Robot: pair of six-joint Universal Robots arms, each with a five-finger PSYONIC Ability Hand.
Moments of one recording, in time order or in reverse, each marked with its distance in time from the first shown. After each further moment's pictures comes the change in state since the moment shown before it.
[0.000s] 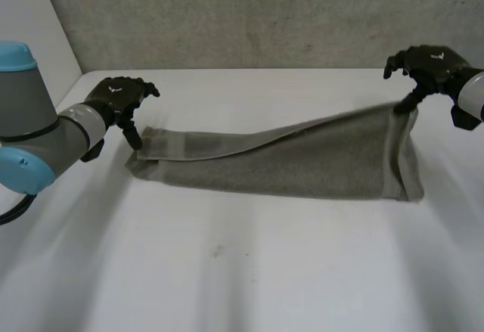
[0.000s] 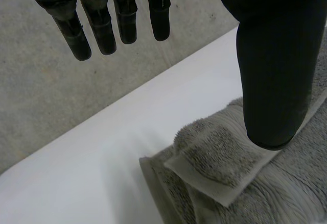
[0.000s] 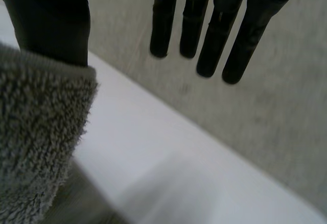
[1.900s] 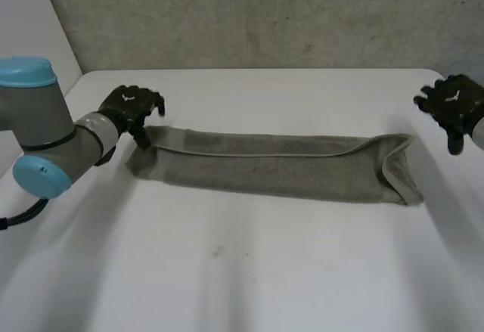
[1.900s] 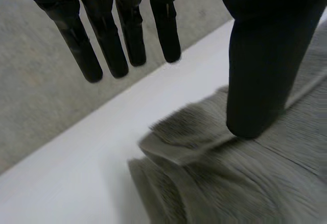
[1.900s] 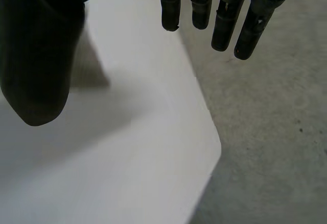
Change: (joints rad) left arm -0.019 -0.080 0.025 0.051 0.022 0.036; right arm -0.040 -0.229 0.491 -0.202 0.193 -0.595; left_hand 0.296 0.295 0.295 0.297 0.284; right_hand -0.288 -0.286 -0.280 -0.265 -0.277
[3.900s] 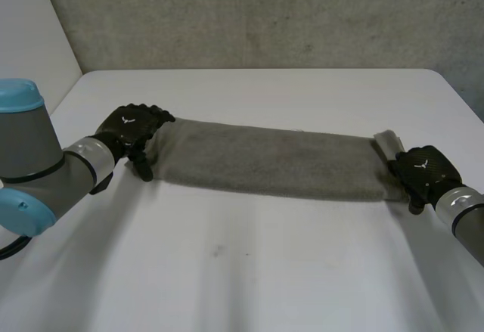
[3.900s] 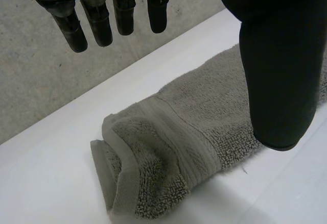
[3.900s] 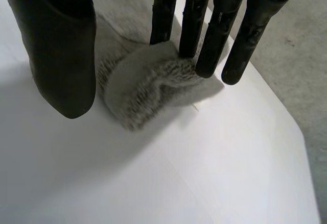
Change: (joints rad) left arm -0.008 0.208 -0.343 0.089 0.018 -0.012; right arm 0.055 -0.078 0.566 -0.388 0.062 0.138; left_hand -0.380 -0.383 -0.383 -0.383 -0.368; right_hand 0.325 0.318 0.313 0.295 0.324
